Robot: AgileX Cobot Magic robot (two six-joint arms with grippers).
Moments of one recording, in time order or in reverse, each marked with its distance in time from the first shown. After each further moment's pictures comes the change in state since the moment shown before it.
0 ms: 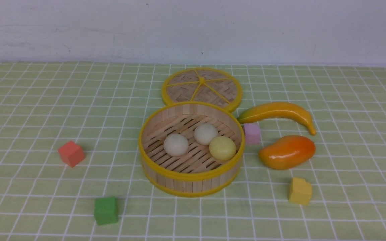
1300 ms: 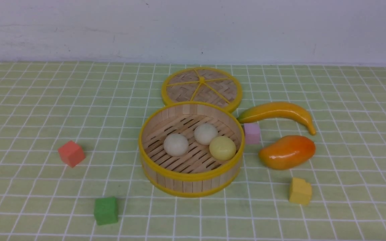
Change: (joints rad) right arm 0.000 0.000 0.000 -0.003 0.000 0.000; left arm 0.006 0.000 0.000 -0.002 0.000 0.000
